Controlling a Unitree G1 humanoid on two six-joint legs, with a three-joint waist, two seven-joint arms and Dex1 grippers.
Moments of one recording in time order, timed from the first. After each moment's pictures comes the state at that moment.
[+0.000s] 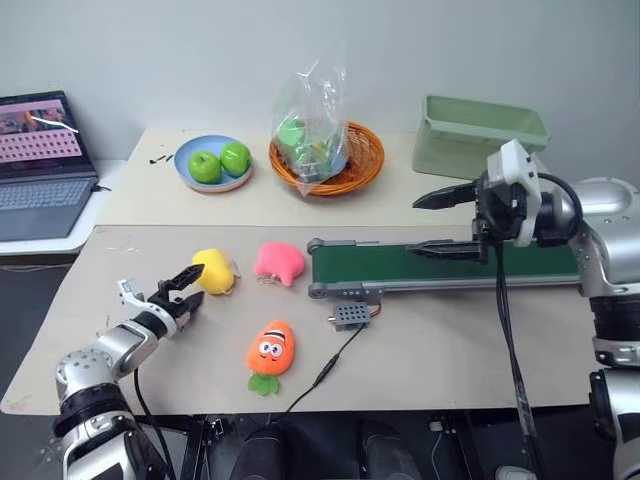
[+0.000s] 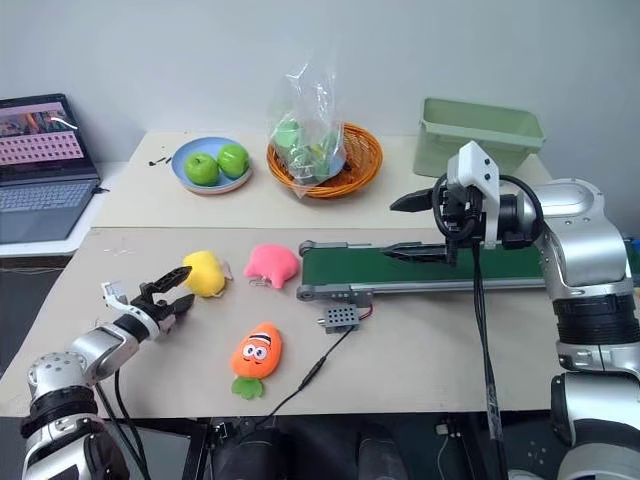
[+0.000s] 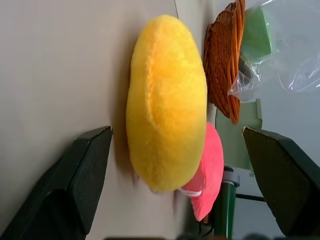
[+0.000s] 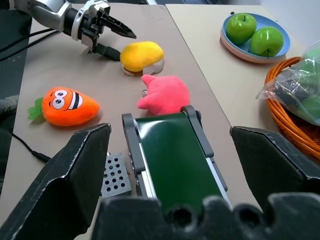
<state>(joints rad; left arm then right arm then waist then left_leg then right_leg) -0.44 0.43 0.69 0.62 -1.14 0.98 -0.26 -0.74 -0.85 0.02 0.08 0.41 0.42 1.35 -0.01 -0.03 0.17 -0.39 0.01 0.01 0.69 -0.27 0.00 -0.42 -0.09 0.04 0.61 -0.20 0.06</state>
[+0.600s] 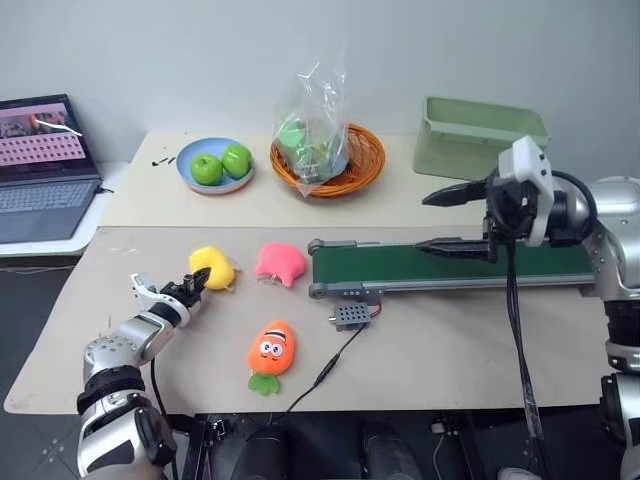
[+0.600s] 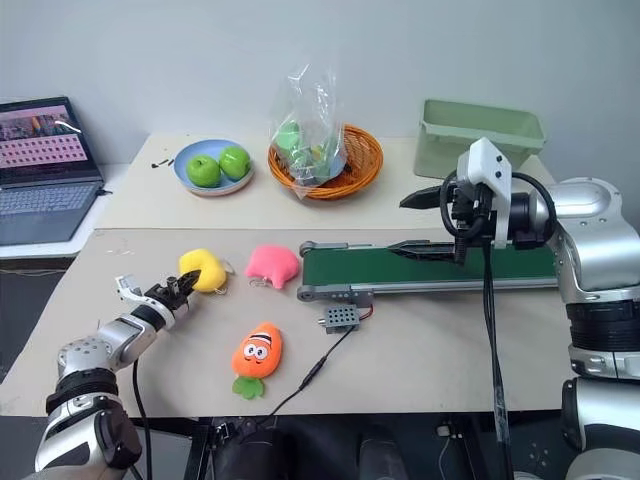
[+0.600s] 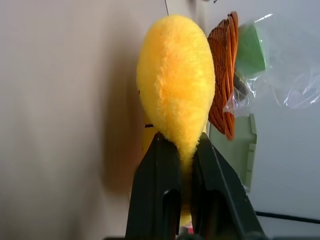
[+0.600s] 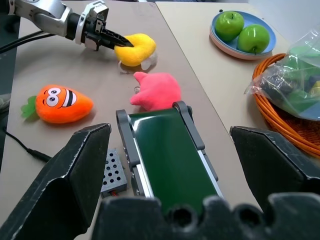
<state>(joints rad) -0.50 0.36 0.70 0.71 -1.02 0.80 -0.34 -0.74 -0.88 -0.01 0.06 0.41 0.45 1.33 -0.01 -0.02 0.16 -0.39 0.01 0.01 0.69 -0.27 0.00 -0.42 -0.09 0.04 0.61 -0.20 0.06</state>
